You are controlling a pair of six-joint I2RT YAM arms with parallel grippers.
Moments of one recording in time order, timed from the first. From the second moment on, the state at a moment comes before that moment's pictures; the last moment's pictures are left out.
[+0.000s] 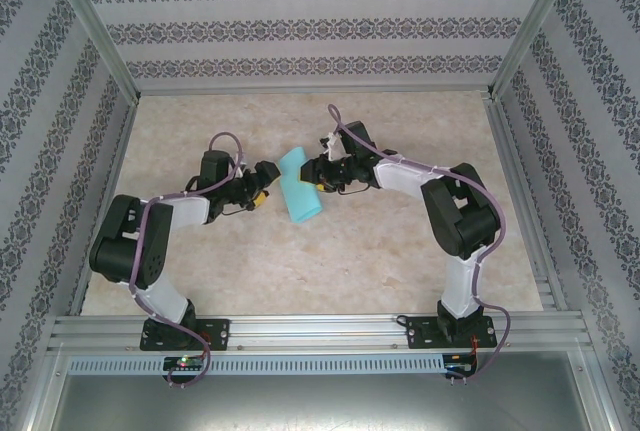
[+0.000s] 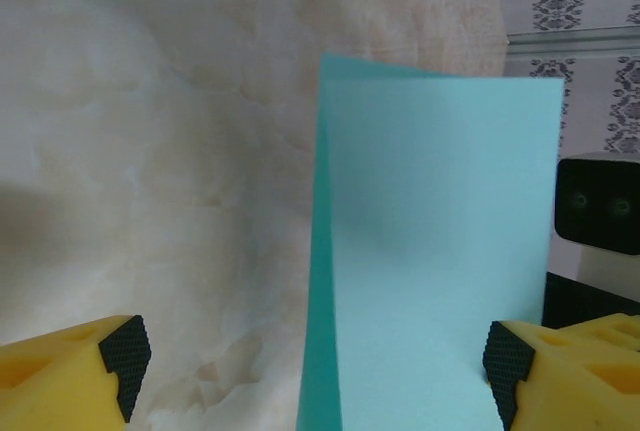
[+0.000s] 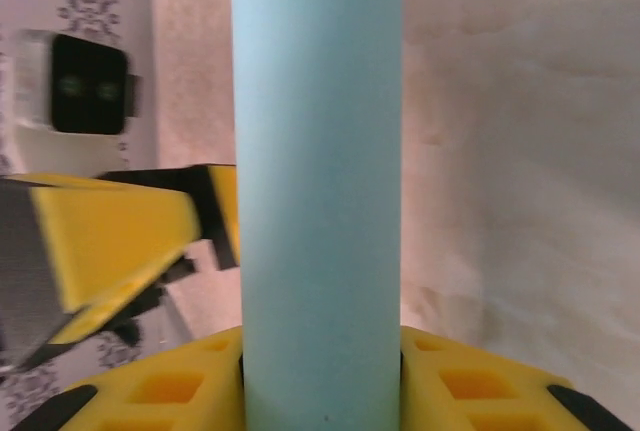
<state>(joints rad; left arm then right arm) -0.17 1.67 0.69 0.34 0.64 -1.03 0.49 1.95 1.23 -0.06 -0.78 0.82</state>
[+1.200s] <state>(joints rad) -0.20 1.80 0.60 0.75 0.71 -1.23 0.49 2.04 1.16 0.18 -0.85 1.07</state>
